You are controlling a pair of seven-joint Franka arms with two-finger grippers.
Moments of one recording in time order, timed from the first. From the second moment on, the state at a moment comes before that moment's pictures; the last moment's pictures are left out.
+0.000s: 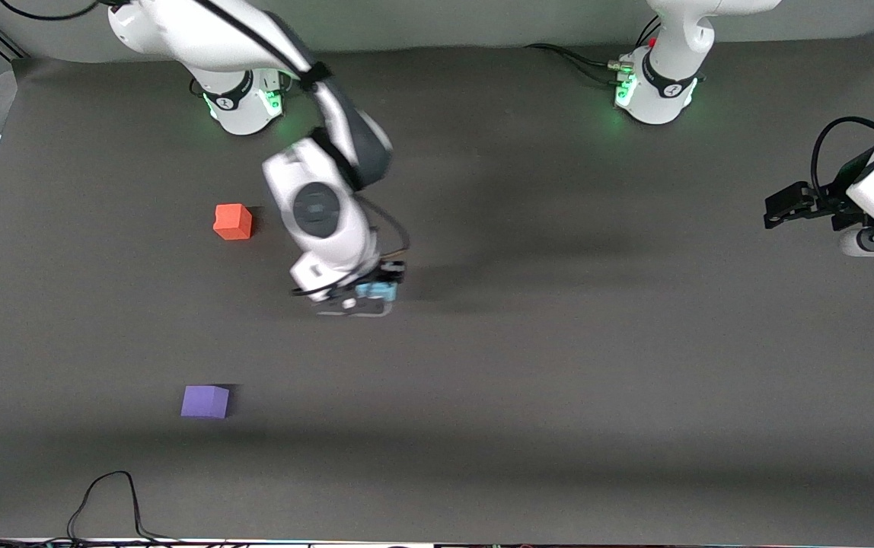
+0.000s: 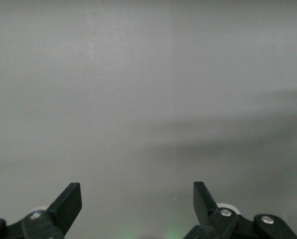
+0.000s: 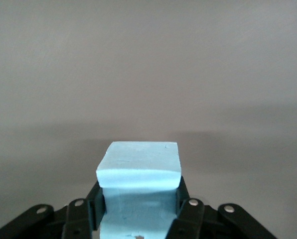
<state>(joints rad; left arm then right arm) -0.06 0.01 0.03 -1.66 -0.01 1.59 0.02 0.60 0.43 -0.11 -1.64 0.13 2.01 0.55</state>
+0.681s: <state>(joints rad) -0.06 0.02 0.03 -1.66 -0.01 1.59 0.02 0.33 0.34 -0.23 -1.94 0.13 2.18 0.06</state>
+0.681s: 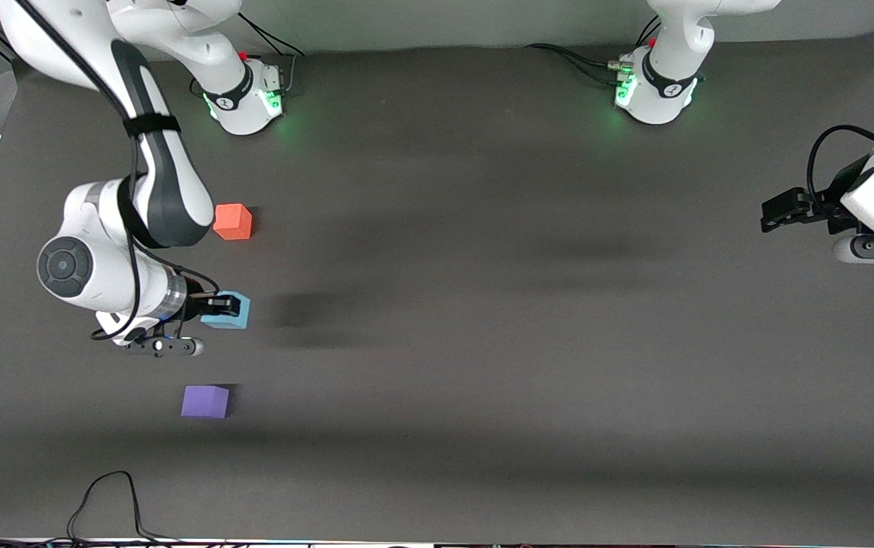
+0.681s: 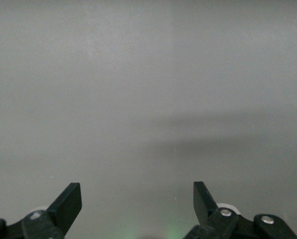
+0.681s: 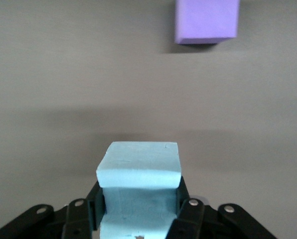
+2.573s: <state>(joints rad) -0.06 0.03 0.03 -1.66 0.00 1.59 0.06 0.33 0.01 -0.34 -2.07 0.25 2.18 -0.20</state>
